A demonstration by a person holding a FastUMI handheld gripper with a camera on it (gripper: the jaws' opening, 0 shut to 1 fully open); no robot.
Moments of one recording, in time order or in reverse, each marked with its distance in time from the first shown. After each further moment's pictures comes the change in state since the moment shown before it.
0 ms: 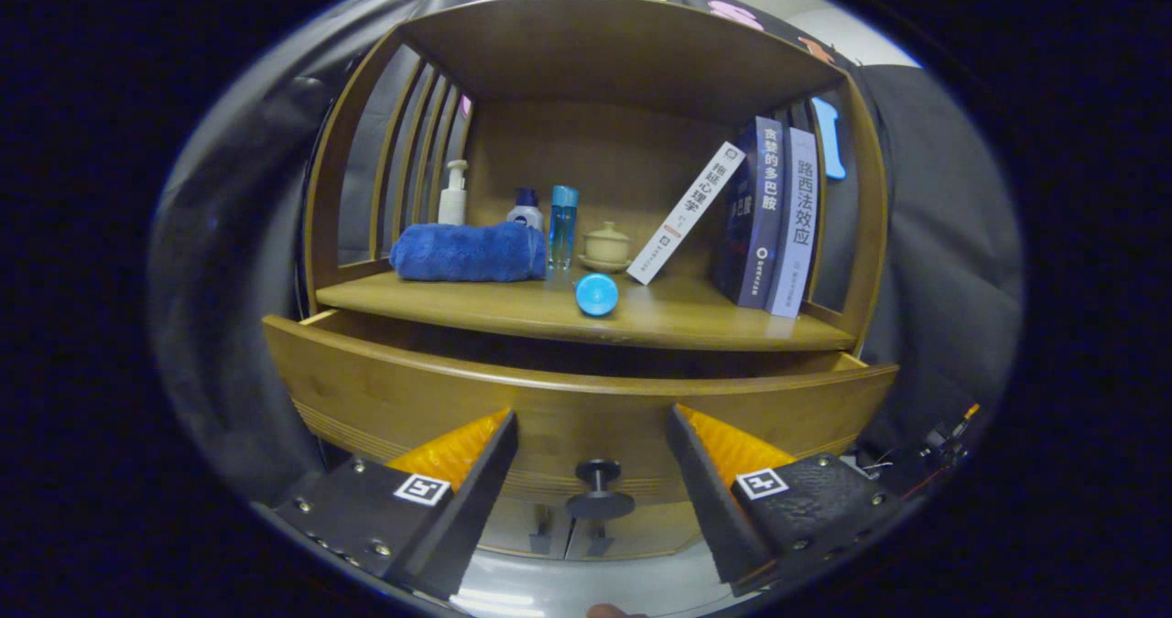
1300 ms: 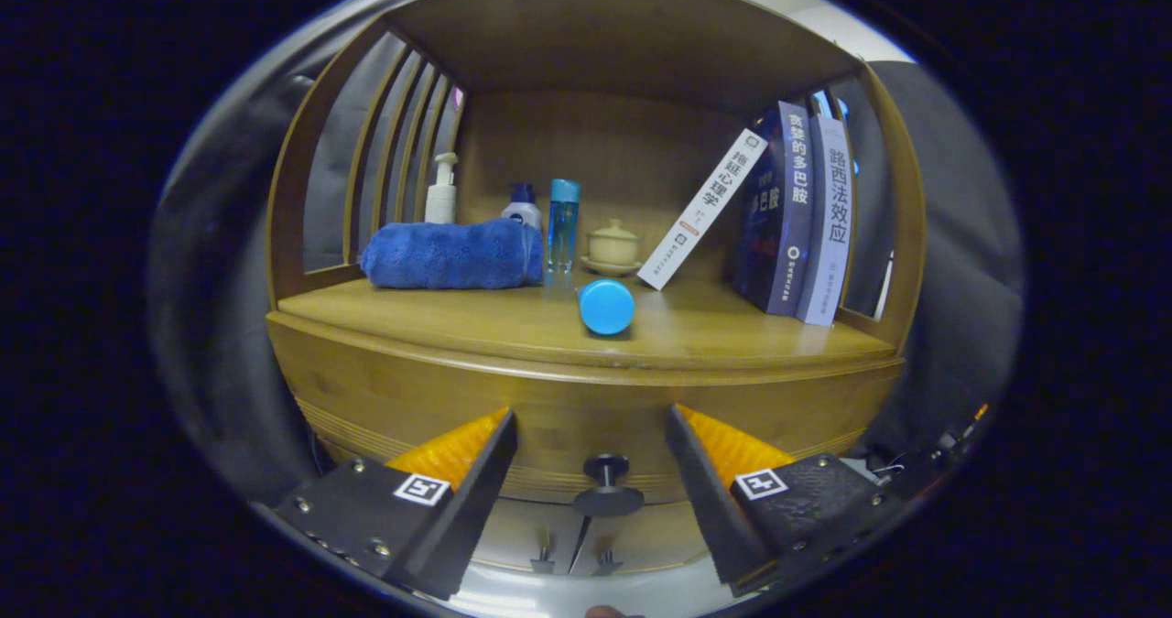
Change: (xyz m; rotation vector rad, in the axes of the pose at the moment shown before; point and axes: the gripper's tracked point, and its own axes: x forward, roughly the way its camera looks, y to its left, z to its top) arm 0.043 -0.001 0.007 0.012 0.013 0.004
